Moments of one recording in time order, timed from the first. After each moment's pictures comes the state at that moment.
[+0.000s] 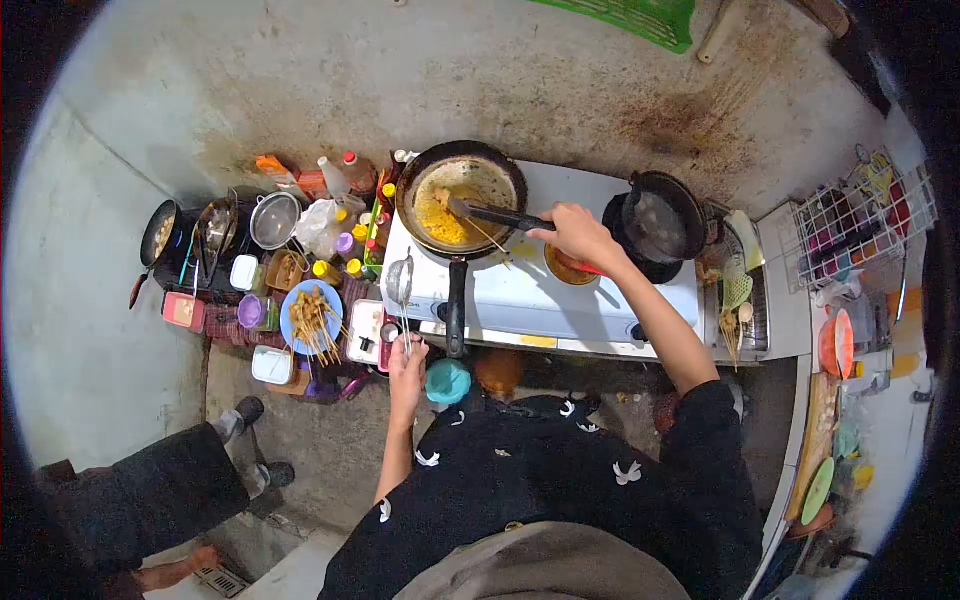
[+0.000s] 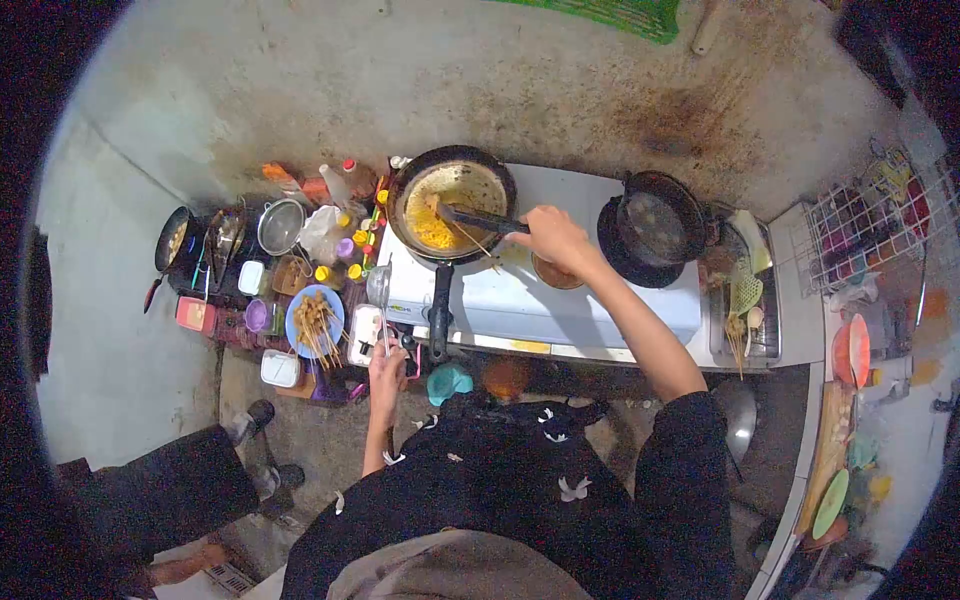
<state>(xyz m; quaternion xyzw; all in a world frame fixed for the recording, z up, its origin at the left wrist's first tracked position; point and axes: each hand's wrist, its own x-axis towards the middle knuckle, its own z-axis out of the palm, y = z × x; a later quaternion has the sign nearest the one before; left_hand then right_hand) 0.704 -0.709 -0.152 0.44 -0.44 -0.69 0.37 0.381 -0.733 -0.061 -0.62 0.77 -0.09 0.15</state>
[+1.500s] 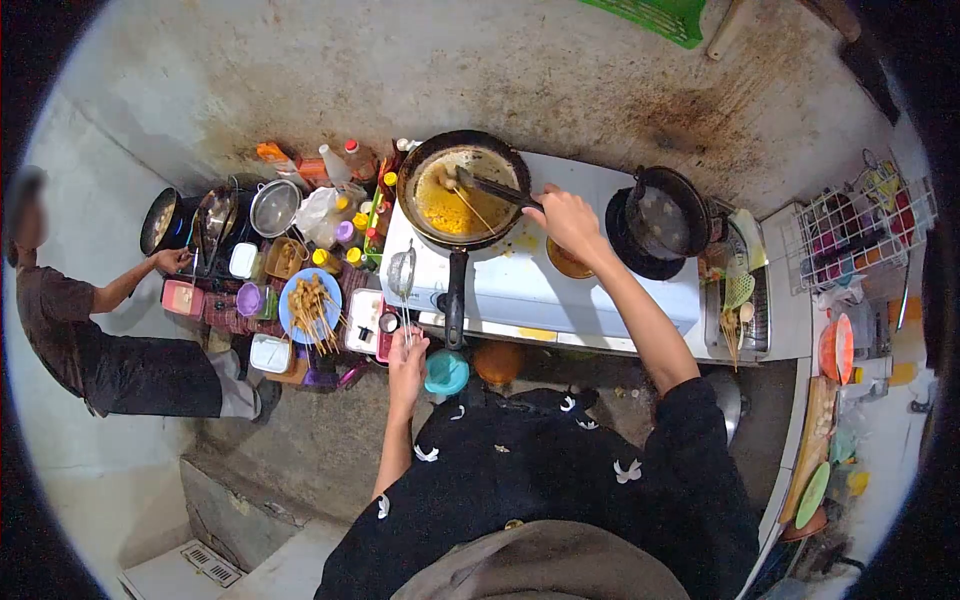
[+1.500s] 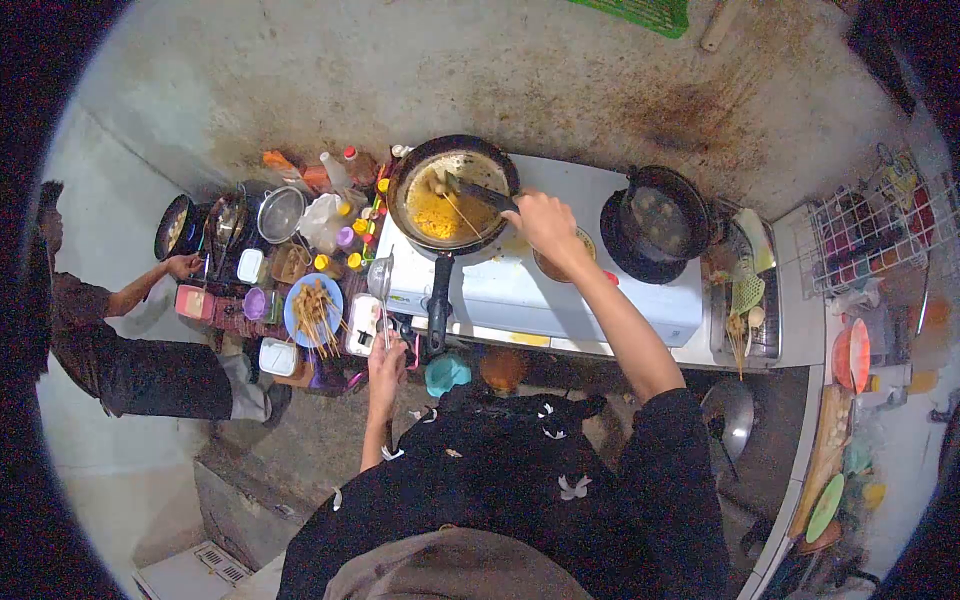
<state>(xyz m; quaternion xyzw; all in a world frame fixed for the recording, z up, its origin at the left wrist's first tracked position) 0.703 -0.704 -0.150 0.45 -0.43 -0.69 0.36 0.392 -0.745 -0.074 -0.63 0.77 -0.11 0.05</state>
